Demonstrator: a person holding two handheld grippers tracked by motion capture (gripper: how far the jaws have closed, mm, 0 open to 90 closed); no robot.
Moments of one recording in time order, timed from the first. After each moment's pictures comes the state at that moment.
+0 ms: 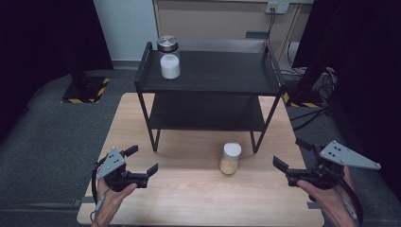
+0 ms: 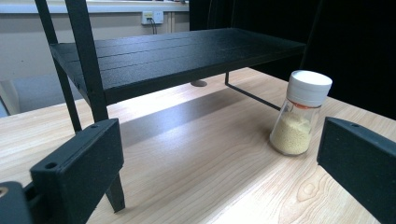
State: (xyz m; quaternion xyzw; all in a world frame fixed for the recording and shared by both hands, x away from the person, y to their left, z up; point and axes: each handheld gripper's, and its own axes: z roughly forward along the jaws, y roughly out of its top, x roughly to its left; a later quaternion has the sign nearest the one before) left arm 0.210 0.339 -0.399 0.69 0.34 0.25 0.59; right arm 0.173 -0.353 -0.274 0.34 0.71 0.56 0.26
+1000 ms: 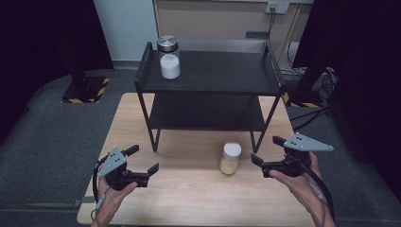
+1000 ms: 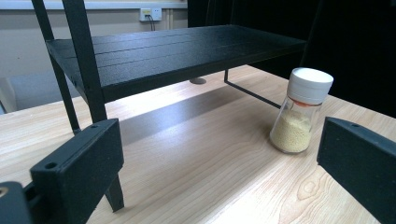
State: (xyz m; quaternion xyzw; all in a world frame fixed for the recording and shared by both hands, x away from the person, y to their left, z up) left arm 0.215 0.338 -0.398 0.70 0.33 0.24 0.58; right arm 0.221 -0.311 -0.283 0.36 0.75 0.50 0.23
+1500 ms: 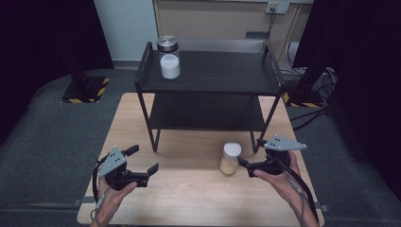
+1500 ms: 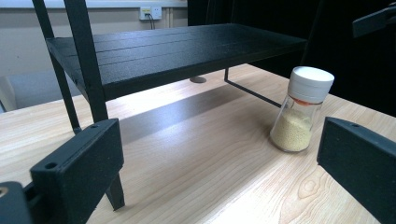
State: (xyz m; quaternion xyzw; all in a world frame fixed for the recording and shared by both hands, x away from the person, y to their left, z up) left arm 0.216 0.339 -0.399 0.70 0.33 0.24 0.58; right arm 0.254 -0.292 -0.317 0.34 0.78 0.49 0.21
